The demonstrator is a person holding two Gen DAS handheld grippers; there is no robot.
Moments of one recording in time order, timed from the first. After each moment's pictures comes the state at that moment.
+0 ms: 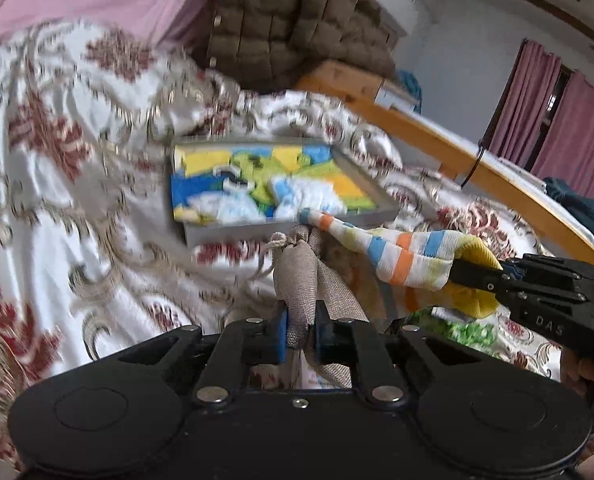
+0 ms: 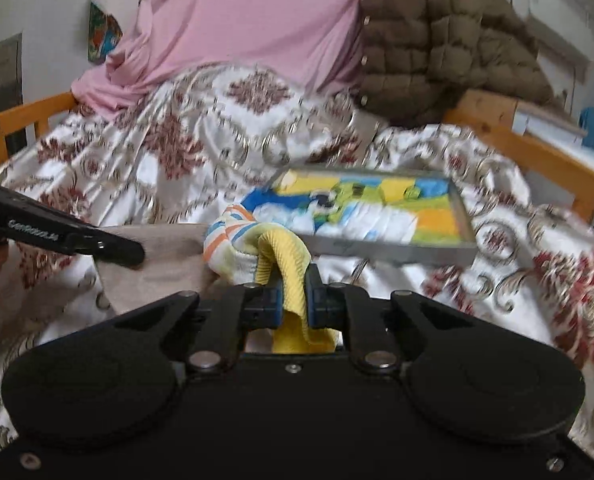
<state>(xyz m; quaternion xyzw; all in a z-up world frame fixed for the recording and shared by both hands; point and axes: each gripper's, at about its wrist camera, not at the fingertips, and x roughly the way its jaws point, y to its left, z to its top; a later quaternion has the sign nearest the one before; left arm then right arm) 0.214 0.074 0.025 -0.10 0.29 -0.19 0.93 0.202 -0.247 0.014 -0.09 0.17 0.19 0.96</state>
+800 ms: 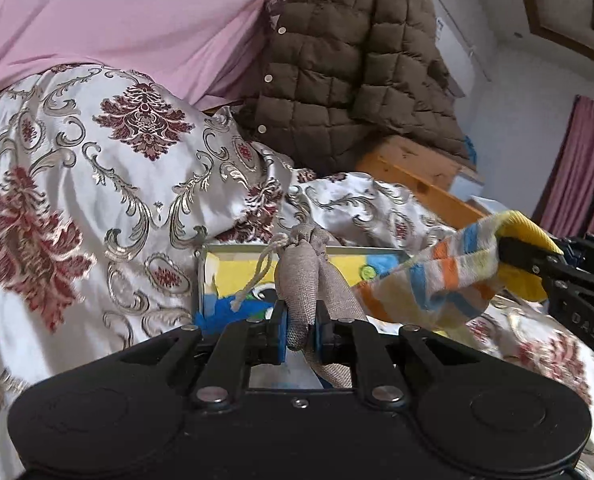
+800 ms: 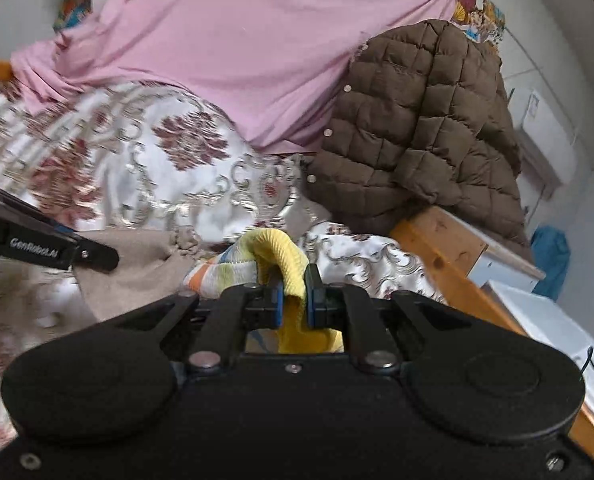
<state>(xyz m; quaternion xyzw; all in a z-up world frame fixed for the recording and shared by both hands) 0.387 0.067 0.056 -0.13 0.23 -0.10 0.96 0.373 -0.185 0.104 -0.24 0.08 0.10 0.96</state>
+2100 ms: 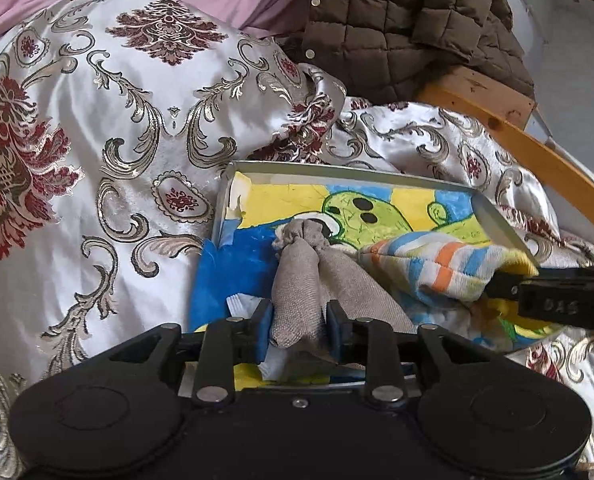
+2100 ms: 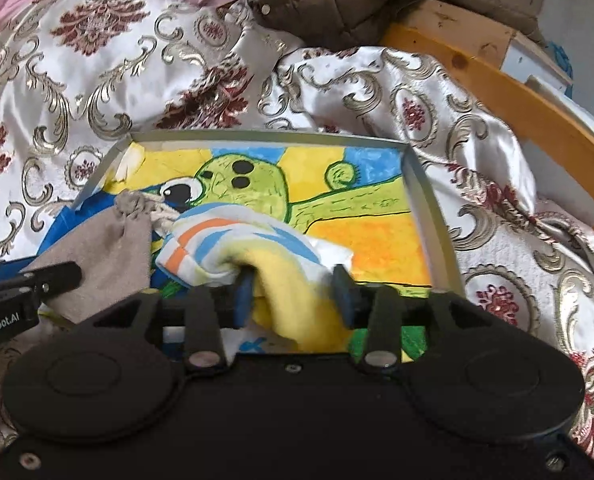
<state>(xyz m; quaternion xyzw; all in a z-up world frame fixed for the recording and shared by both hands) 0.446 0.041 -0.022 -0.12 0.31 -0.03 0.94 0.515 -0.211 0.002 -0.10 0.30 0.03 0.95</state>
